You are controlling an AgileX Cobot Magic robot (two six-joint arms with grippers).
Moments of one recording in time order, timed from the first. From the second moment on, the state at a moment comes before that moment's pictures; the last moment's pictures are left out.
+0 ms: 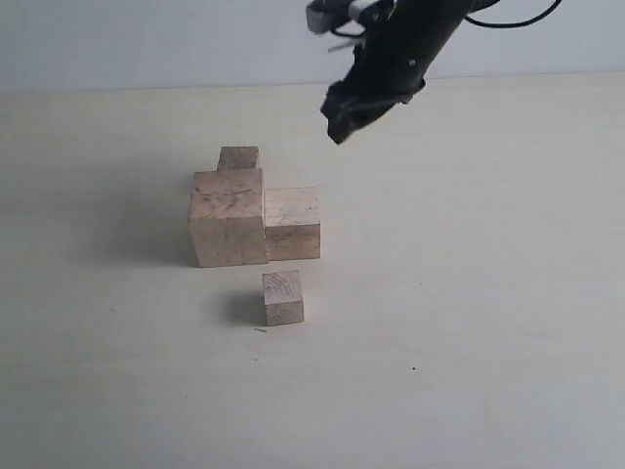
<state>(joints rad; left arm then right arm) 0.02 0.01 0.00 -0.06 0.37 0.00 0.53 2.13 -1.77 0.26 0.92 -0.47</state>
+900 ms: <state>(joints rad) 0.02 0.01 0.00 -0.06 0.37 0.00 0.76 2.53 -2.42 0.06 1.00 0.37</state>
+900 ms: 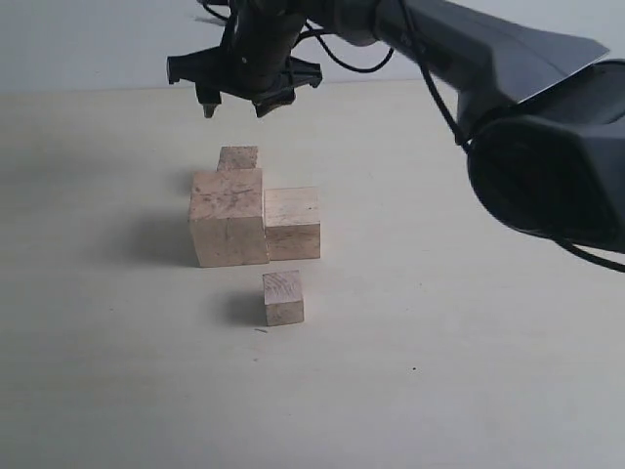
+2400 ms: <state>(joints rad) 0.02 0.01 0.00 -0.06 0.37 0.00 0.76 2.65 -2.44 0.07 0.97 0.37</state>
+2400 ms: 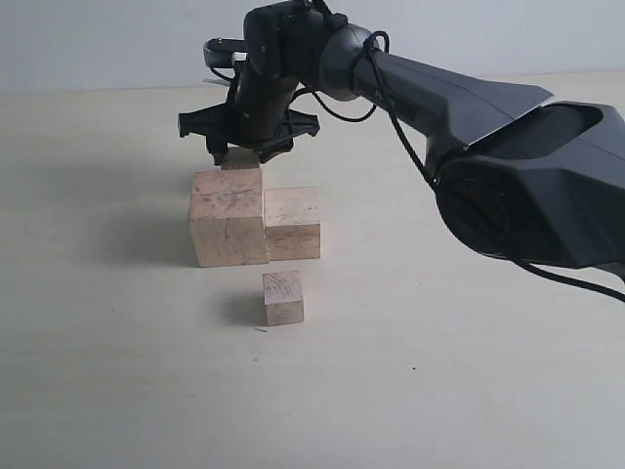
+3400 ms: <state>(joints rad) 0.02 0.01 0.00 -0.06 0.37 0.00 0.60 2.32 -2.43 0.16 1.22 -0.20</state>
